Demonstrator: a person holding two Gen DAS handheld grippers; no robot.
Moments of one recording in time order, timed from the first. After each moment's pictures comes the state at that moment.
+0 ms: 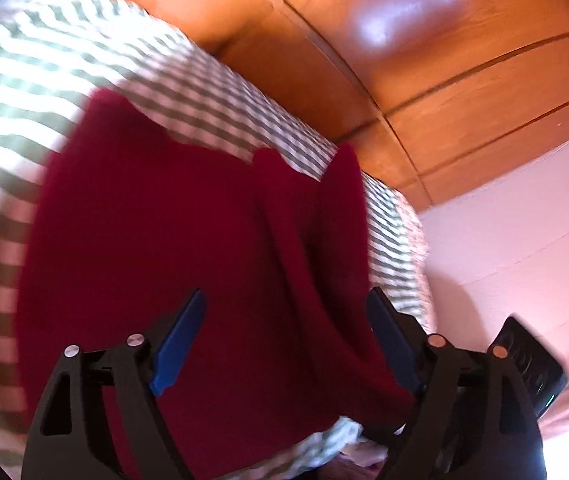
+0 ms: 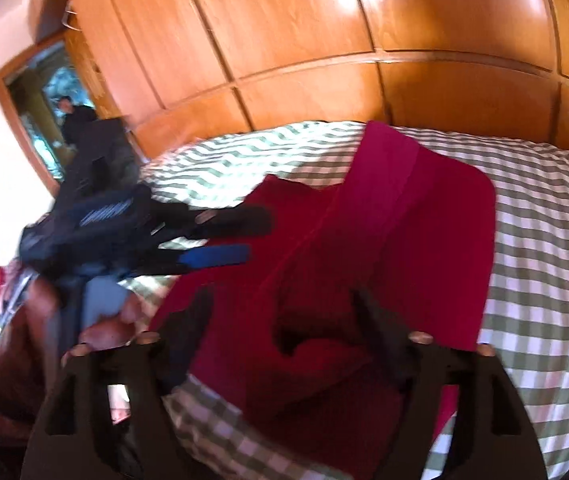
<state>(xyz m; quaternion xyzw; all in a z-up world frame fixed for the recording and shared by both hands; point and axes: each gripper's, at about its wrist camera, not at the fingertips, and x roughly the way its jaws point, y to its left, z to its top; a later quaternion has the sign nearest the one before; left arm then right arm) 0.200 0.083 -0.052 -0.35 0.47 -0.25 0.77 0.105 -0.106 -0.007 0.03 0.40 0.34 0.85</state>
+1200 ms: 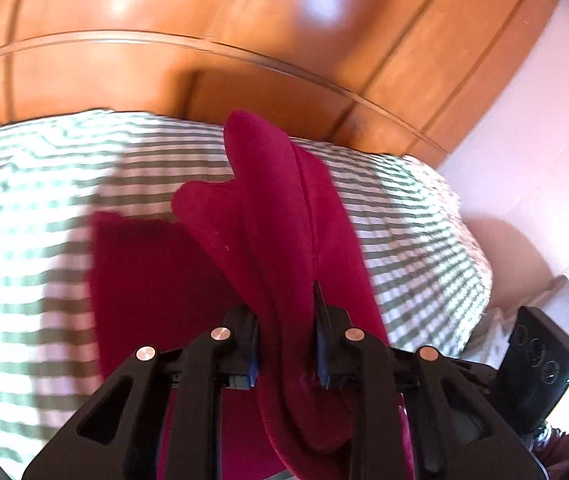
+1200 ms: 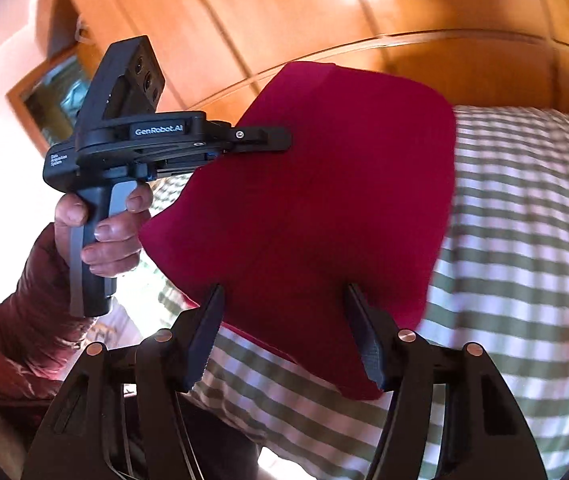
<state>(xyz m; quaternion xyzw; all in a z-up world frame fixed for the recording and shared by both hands) 0.213 0.076 0.012 -0.15 0.43 -0.22 0.86 0.080 -0.109 -0.016 0.07 0.42 0.37 0.83</state>
